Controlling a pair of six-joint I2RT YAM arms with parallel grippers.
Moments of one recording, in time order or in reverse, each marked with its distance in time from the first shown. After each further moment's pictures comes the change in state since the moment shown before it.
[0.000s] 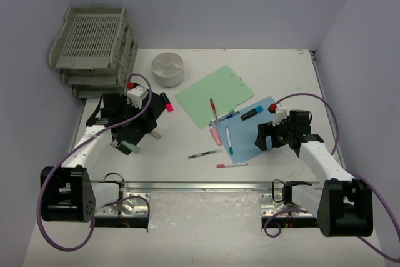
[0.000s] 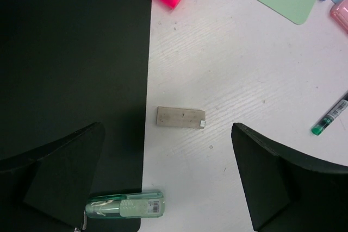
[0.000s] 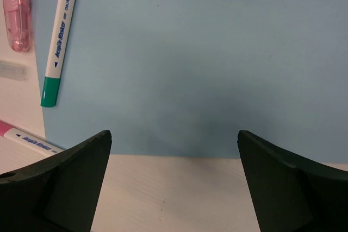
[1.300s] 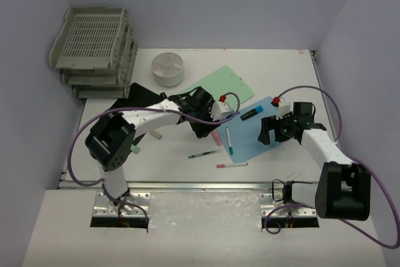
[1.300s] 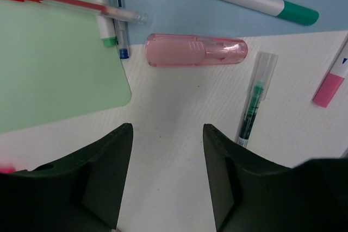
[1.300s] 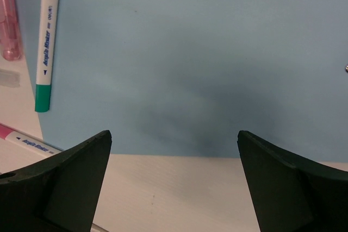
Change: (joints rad) left arm -0.751 0.596 0.575 -0.229 -0.243 0.137; right arm -0.061 0.130 0.129 -0.103 -0.025 -0.038
